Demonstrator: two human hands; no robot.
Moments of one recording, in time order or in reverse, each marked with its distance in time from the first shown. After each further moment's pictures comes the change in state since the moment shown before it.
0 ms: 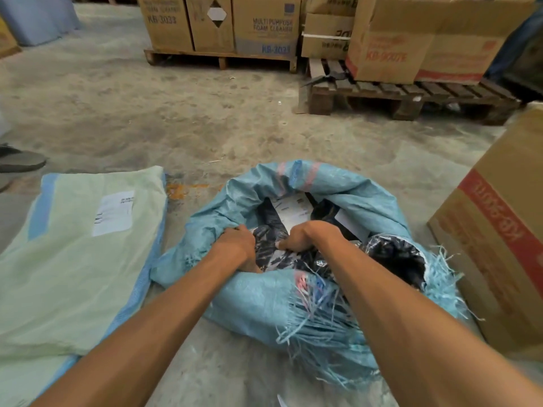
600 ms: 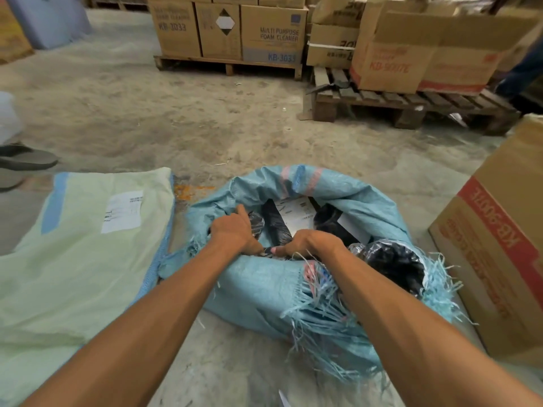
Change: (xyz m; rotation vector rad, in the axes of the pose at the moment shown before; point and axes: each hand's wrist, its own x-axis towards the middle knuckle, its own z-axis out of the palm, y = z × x) left_hand 0.005 -0.016 -0.010 -0.151 0.272 -0.107; right_hand -0.035 -0.003 0.013 0.179 0.091 -0.007
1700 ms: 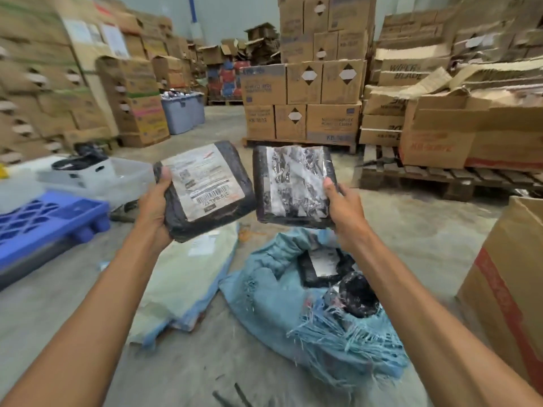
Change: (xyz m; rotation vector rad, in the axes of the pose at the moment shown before) left_hand -0.212 -0.086 -0.187 -2.069 0.598 0.021; right_hand -0.201 0.017 -0.102 1.329 0.519 -0.726
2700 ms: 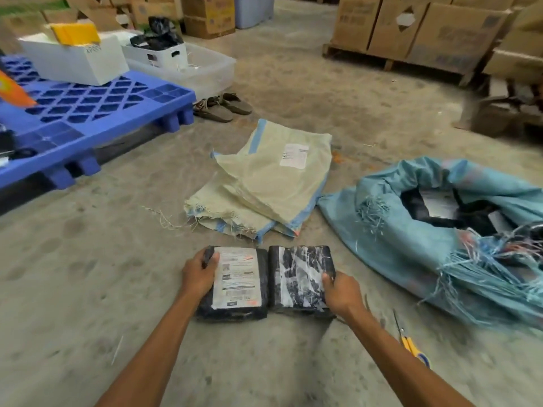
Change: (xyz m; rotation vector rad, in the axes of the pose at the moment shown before) left_hand -0.092 -0.131 -0.426 1.041 0.348 -0.335; right_hand -0.229 0.276 0.182 -1.137 -0.473 0.299
